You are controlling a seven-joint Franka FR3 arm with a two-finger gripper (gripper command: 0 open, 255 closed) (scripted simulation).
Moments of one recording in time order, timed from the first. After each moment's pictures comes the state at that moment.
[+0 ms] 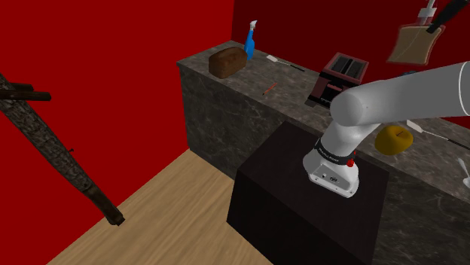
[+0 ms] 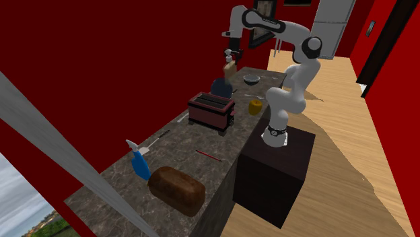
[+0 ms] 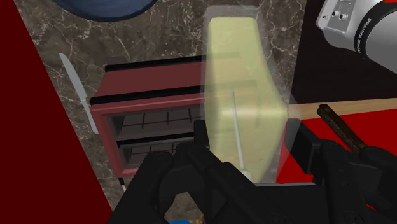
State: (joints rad) arm -0.40 -0.82 -0.89 -1.88 -0.40 1.36 -1.19
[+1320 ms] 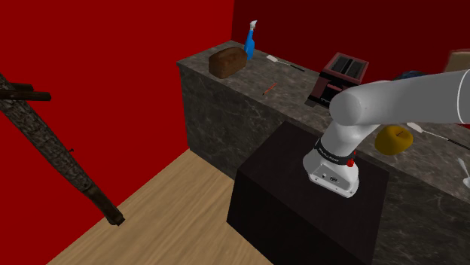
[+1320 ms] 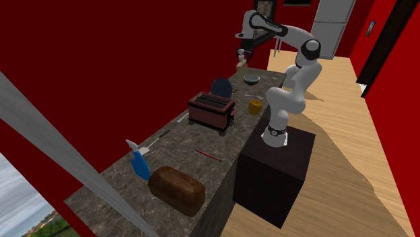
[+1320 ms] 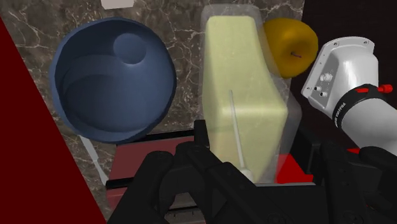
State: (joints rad) arm -0.43 -0.90 -1.10 -1.71 -0.59 1.25 -1.50
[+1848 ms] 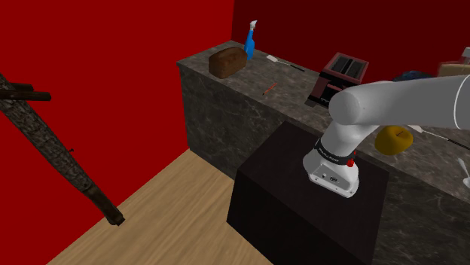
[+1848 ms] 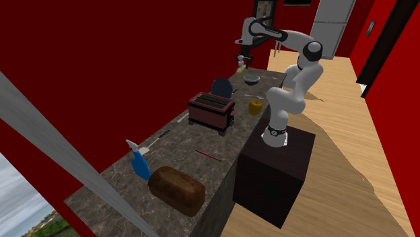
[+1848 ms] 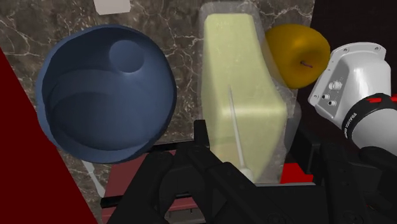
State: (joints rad) arm -0.47 -0.95 -1.12 -1.83 -0.62 1.33 -1.49
